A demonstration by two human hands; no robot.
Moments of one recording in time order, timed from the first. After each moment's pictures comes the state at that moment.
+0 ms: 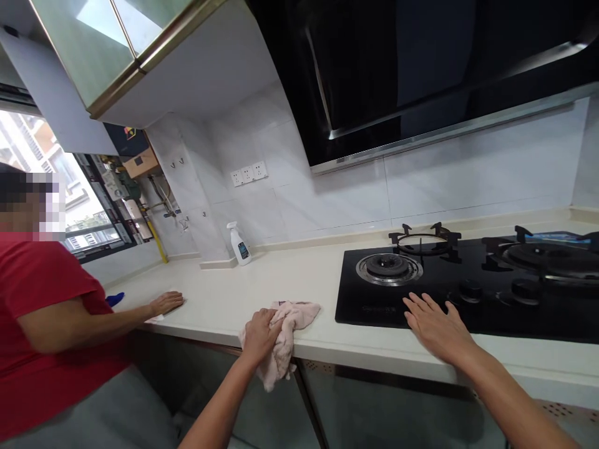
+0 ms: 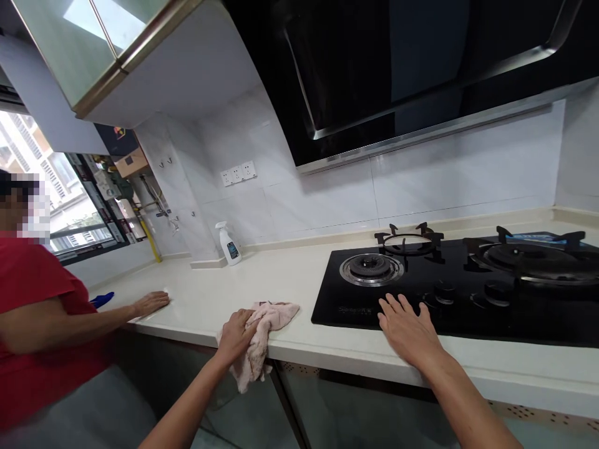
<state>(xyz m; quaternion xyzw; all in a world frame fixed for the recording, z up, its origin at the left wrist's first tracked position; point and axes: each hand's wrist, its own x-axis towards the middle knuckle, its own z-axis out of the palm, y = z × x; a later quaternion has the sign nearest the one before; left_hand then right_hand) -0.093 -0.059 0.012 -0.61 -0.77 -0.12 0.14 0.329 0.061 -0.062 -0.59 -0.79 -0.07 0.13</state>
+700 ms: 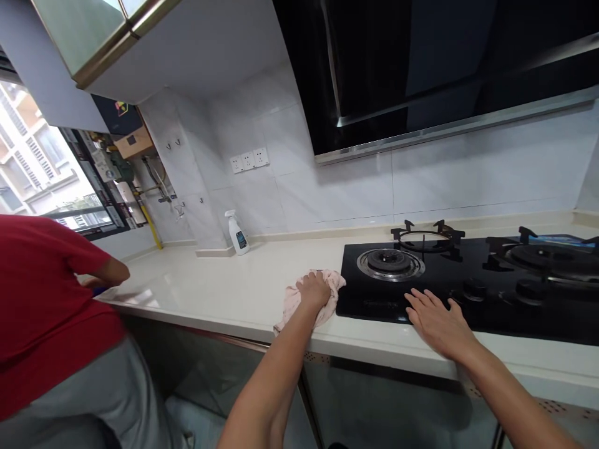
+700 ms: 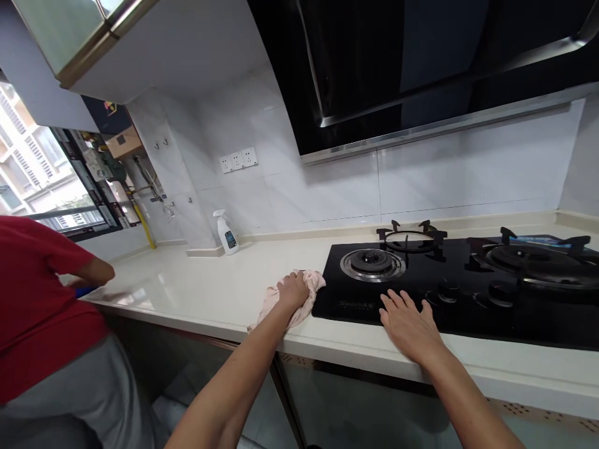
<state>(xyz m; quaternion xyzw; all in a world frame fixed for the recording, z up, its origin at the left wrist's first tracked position) 0.030 0.069 0.013 -0.61 -0.78 -0.10 0.09 0.329 0.056 -0.053 -0.61 -0.78 -0.06 0.11</state>
